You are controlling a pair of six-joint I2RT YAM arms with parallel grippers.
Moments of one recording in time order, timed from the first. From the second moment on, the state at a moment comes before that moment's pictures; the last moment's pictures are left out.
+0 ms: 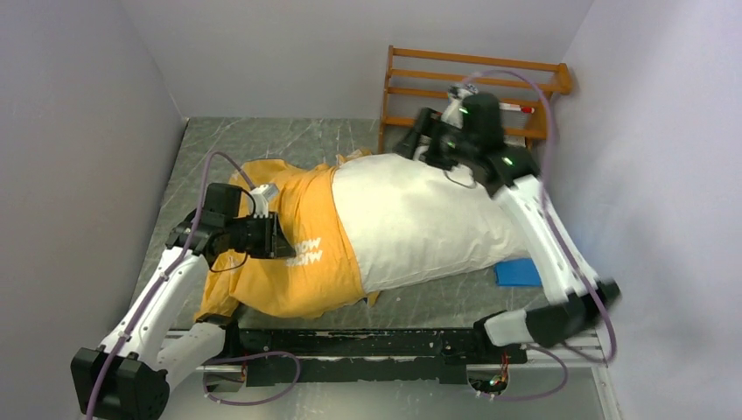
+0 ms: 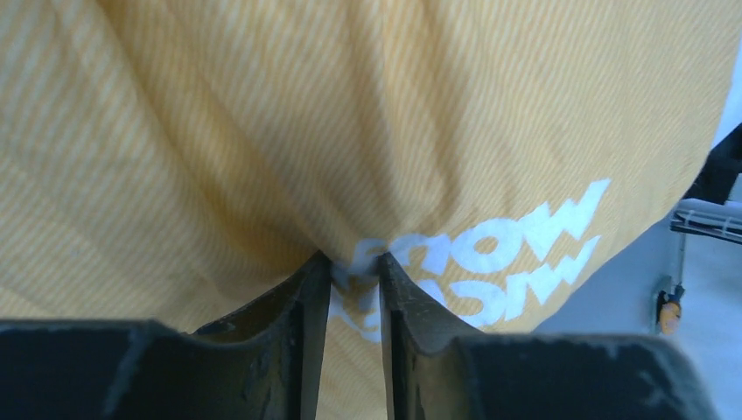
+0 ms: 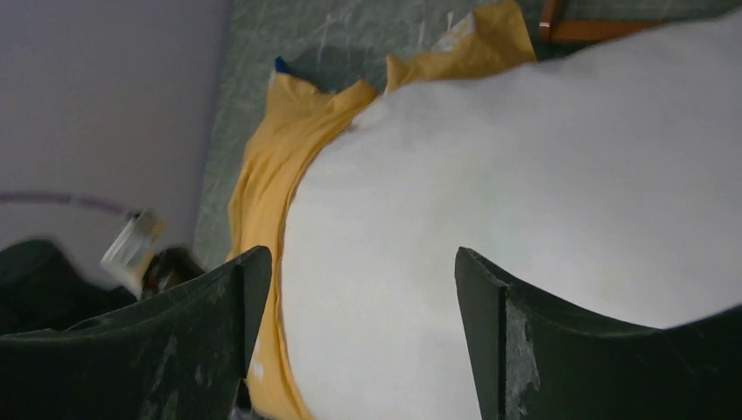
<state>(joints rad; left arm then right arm) -0.23 0.97 0.79 -0.74 0.57 -0.25 0.32 1.28 1.48 -0.67 -0.28 0.57</state>
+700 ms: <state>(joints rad) -0.23 1.07 1.17 -0.72 0.14 -0.26 0.64 1.34 0.85 -0.21 0.19 0.63</state>
